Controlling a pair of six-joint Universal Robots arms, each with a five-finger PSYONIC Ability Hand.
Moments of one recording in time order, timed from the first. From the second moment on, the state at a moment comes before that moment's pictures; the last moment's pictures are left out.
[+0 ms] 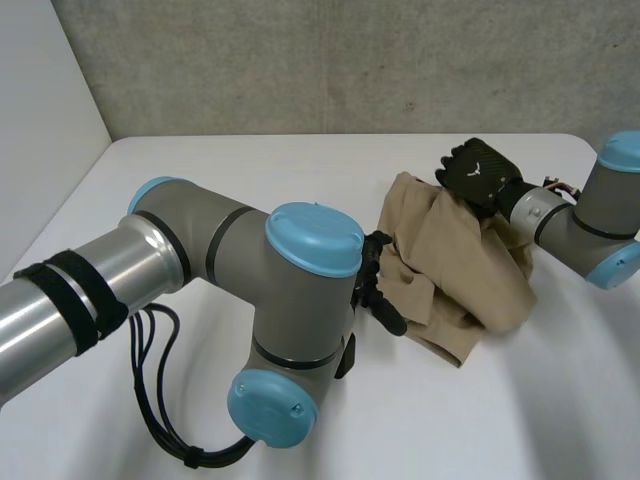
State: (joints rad) left arm 3.81 -2.43 -0.88 2.90 -1.81 2.62; right arm 1.71 -0.53 0.70 -0.06 0.90 2.20; left_hand 0.16 0.18 0.22 0.21 0.05; right_hand 0.76 0.86 0.85 0.85 0.63
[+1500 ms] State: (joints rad) left arm 4.08 -2.05 -0.90 2.77 -1.76 3.14; right arm 2.13 -1.24 1.26 0.06 1.54 2.56; left_hand 1.12 1.19 1.19 1.20 0.99; right_hand 0.97 1.18 1.18 1.19 0.97
